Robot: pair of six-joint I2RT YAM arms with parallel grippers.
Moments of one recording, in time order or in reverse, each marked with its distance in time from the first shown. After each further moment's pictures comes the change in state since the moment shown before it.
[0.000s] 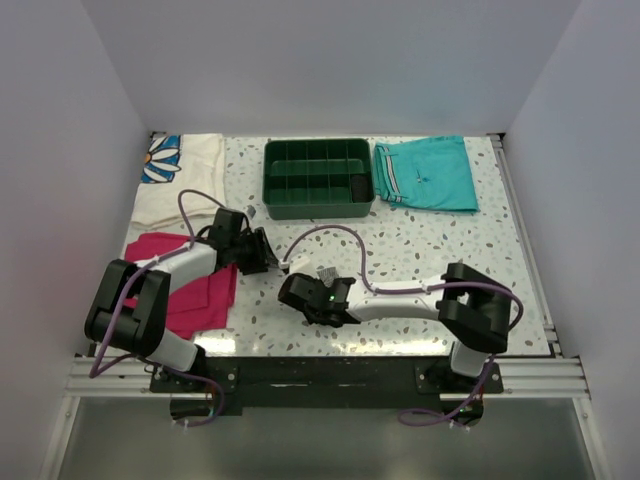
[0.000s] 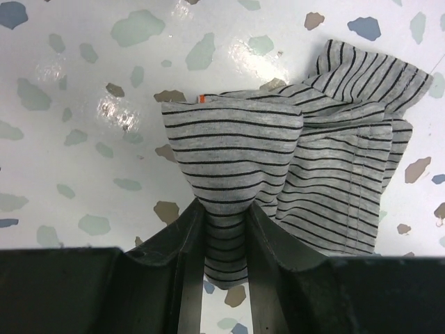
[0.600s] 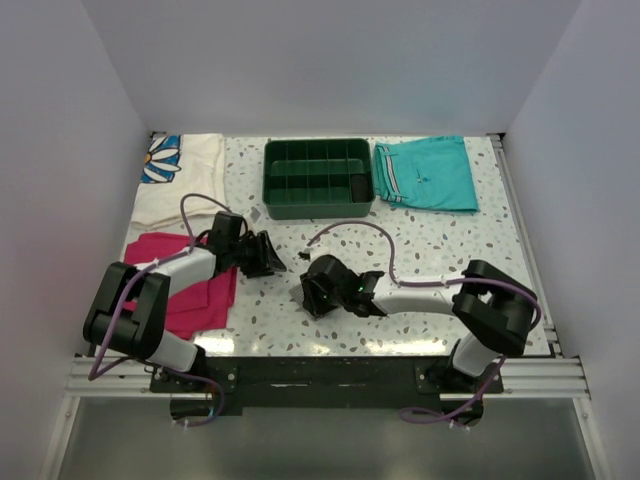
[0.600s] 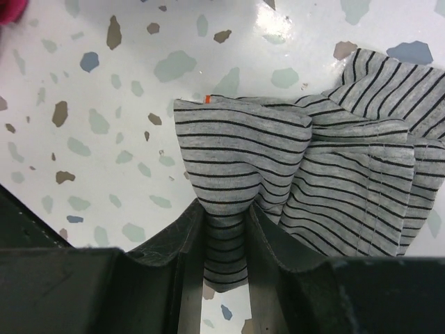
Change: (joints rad) left arm 0.000 -0.017 -0.048 0.065 0.120 0.012; right arm -0.157 -0.108 -0.231 0.369 -0.317 0.010
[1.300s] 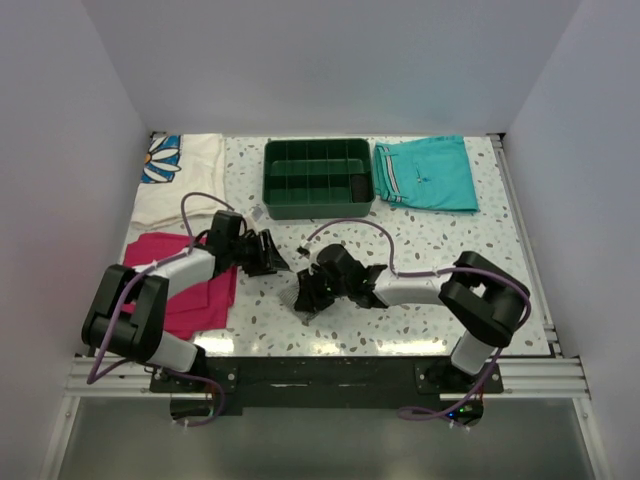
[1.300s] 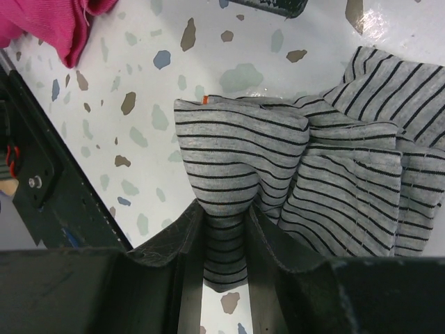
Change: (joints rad) left arm 0.000 -0.014 -0.003 0.027 0.067 0.016; right arm -0.109 0.059 -0.045 0.214 -0.345 -0.053
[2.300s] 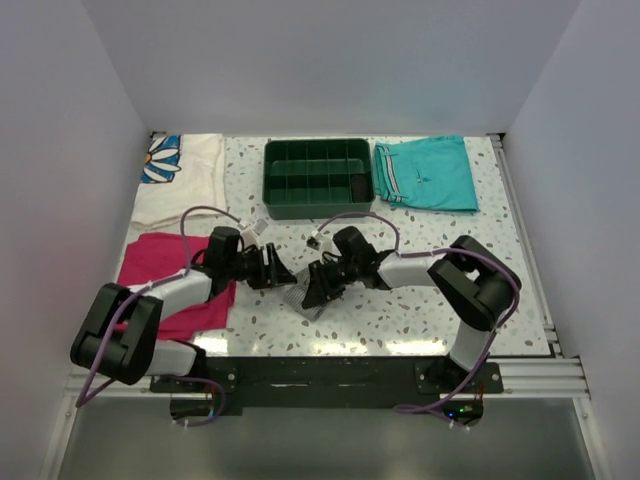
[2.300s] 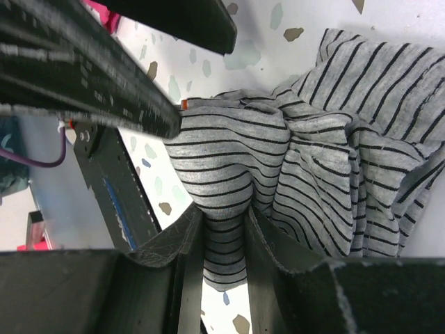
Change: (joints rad) left arm -0.039 -0.118 -0.182 0.205 0.149 -0.034; right arm -0.201 0.095 0.016 0.002 -0.415 -0.056
